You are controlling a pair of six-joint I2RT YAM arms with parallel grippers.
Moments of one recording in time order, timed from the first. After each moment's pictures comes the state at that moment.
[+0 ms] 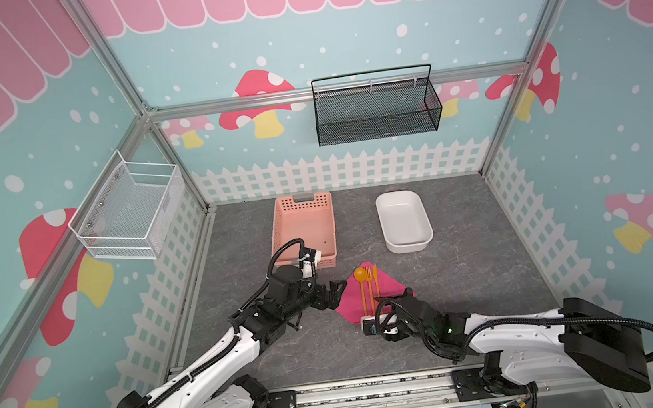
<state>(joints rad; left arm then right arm) -0.64 1.02 0.59 -0.11 0.10 -0.34 1.05 1.22 0.37 0.23 0.23 -0.77</state>
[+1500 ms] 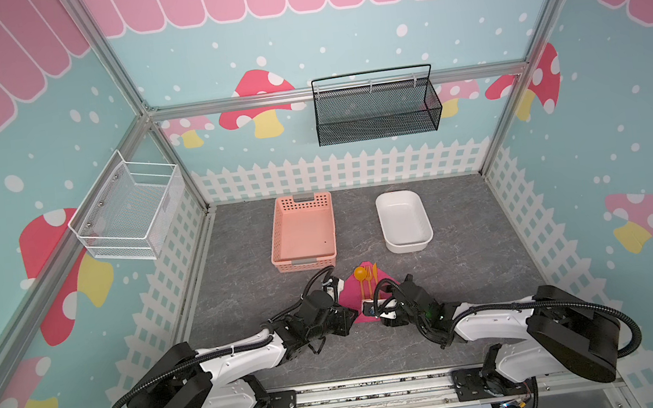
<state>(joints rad) -0.88 1.28 0.42 0.18 0.14 -0.68 0.89 1.37 0.39 0.34 0.16 -0.76</state>
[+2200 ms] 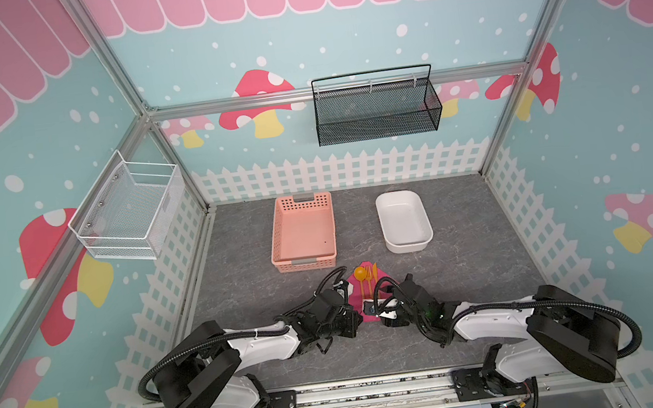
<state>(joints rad) -0.89 1.44 0.48 0.21 0.18 -0.69 0.88 1.37 0.40 0.30 0.13 -0.73</state>
